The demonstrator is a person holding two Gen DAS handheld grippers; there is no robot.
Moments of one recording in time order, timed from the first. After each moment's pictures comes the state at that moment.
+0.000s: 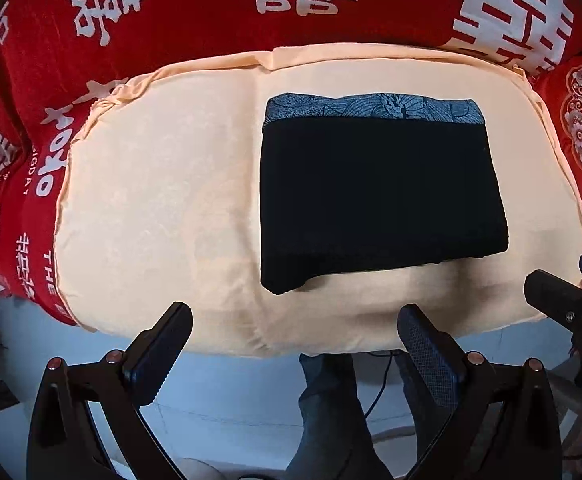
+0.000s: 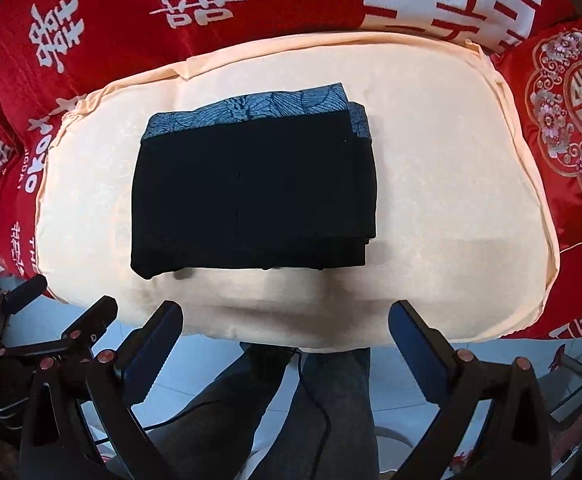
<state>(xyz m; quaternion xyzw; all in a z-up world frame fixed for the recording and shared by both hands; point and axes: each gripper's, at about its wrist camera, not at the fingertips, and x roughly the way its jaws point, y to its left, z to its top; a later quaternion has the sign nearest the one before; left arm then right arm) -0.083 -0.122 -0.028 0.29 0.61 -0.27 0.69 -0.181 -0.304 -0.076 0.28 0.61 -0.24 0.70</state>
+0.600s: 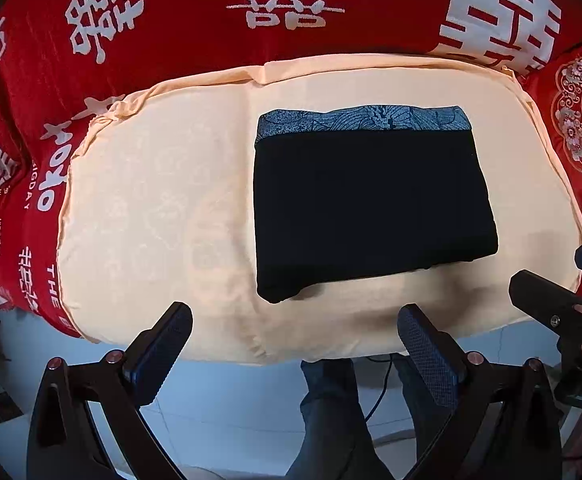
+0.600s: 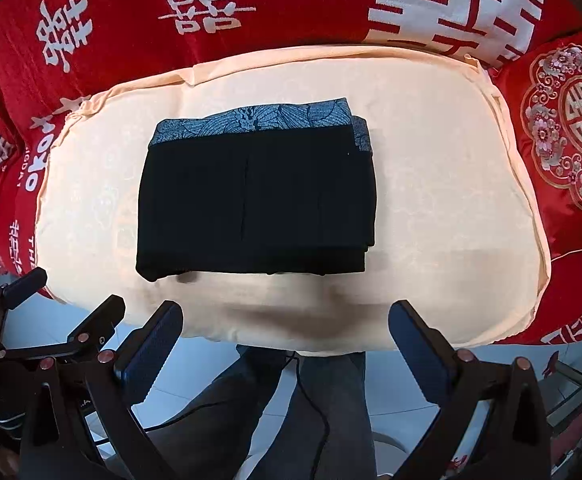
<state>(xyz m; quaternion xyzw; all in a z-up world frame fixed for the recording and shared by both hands) -0.088 -0.130 -0.015 0.29 0.59 -0.28 0.70 -0.176 -0.299 -0.065 0.27 0.61 -0.25 0.71</state>
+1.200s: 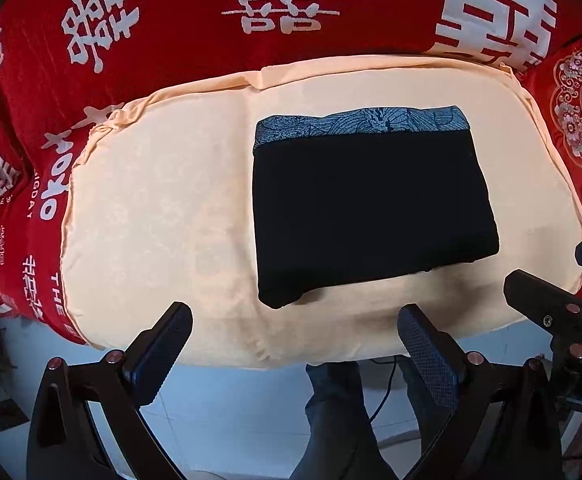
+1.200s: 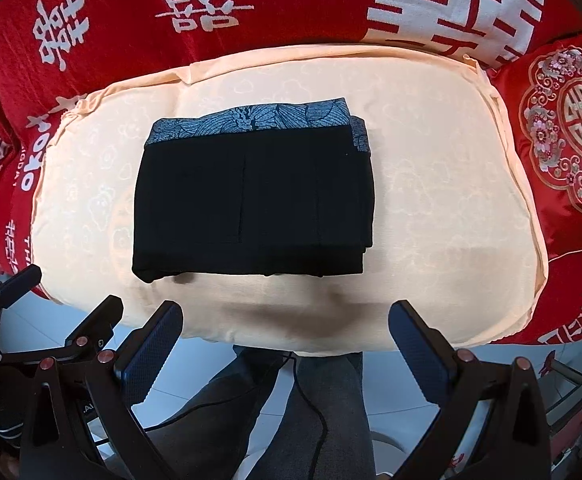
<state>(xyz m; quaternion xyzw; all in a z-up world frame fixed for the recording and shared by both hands) -0.090 -0.136 -0.014 0.30 0.59 -0.28 0.70 -0.173 -0.300 -0.067 0.26 0.61 -0.25 0.71</state>
